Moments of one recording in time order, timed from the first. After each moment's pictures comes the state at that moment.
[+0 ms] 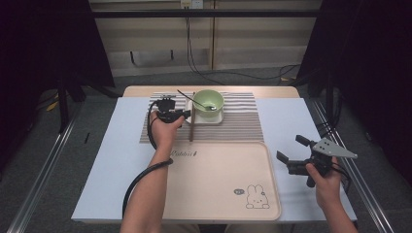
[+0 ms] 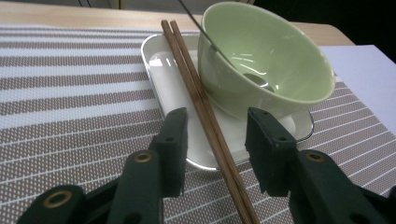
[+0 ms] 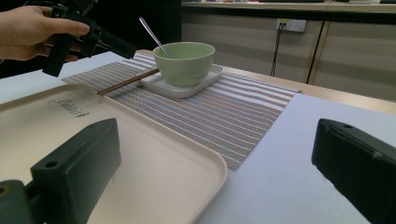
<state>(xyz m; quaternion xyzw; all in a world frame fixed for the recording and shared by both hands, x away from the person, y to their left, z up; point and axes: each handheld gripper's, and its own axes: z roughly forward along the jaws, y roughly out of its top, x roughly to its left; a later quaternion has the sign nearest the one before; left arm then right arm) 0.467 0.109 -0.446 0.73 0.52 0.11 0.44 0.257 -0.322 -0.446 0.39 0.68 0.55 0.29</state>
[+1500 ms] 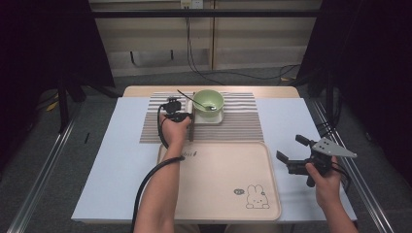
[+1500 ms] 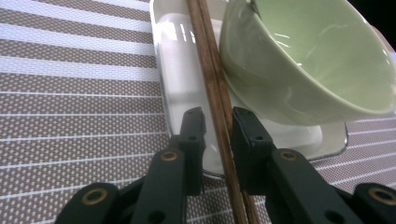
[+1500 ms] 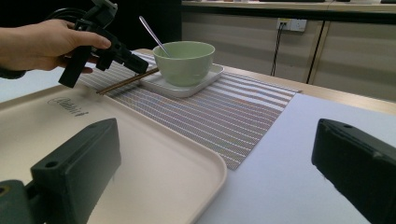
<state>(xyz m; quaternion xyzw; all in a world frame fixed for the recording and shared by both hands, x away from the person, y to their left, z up) 0.482 0.086 -0.471 0.68 0.60 0.08 0.40 0.258 -0.322 -0.446 0.39 0.68 0.54 0.29</state>
